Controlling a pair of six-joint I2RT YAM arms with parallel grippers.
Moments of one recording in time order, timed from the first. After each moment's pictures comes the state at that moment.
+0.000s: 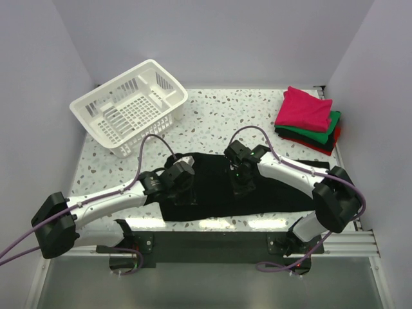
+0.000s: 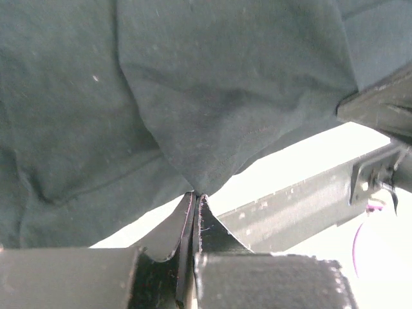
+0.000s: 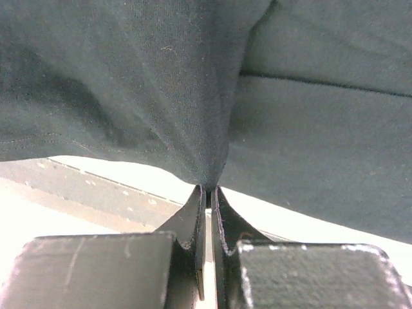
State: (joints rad) left arm -0.95 1.20 0.72 -0.51 -0.02 -0.97; right arm 0.75 1.53 1.01 -0.87 -0.13 0.52
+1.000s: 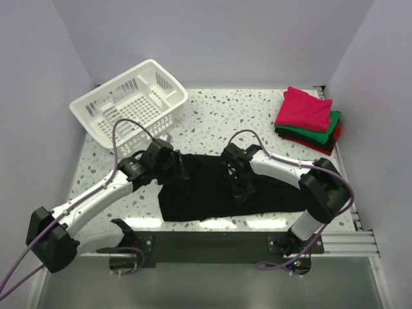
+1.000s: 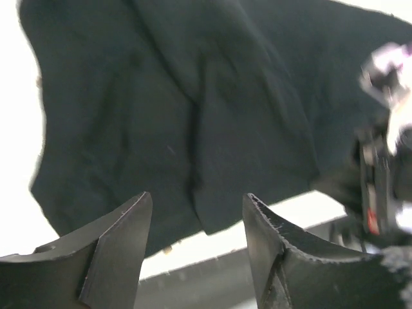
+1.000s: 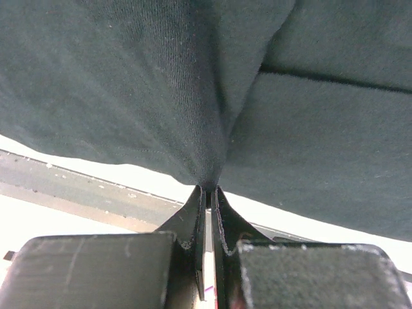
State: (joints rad) left arm -0.68 1.11 0.83 -0.63 0.00 -0.83; right arm 0.75 1.63 1.02 -0.93 -0.16 0.45
